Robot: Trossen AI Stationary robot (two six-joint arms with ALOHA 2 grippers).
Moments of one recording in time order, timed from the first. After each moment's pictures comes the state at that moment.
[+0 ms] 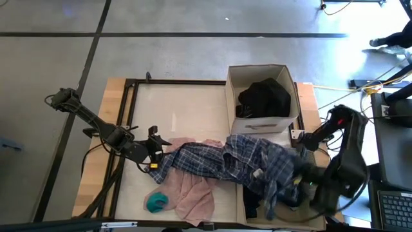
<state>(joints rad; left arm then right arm) -0.56 1.00 0.64 -0.40 -0.63 -0.39 1.07 1.45 1.64 -1.55 0.79 1.41</state>
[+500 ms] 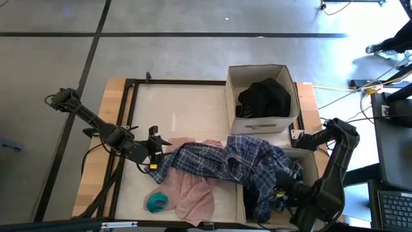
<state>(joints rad) -0.56 1.00 0.64 -0.40 -0.63 -0.35 1.07 1.69 1.64 -1.56 0.61 1.61</state>
